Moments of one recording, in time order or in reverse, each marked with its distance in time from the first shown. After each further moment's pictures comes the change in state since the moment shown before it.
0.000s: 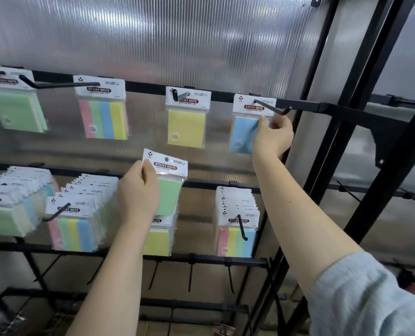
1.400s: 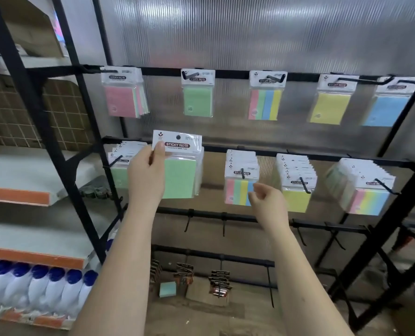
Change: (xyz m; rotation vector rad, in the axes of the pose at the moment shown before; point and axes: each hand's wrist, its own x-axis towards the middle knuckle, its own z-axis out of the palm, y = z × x) left_hand 0.093 -0.110 -0.339 -0.020 -0.068 -0.011; right_hand -0.394 0.019 0.055 -0.619 -0.627 0.077
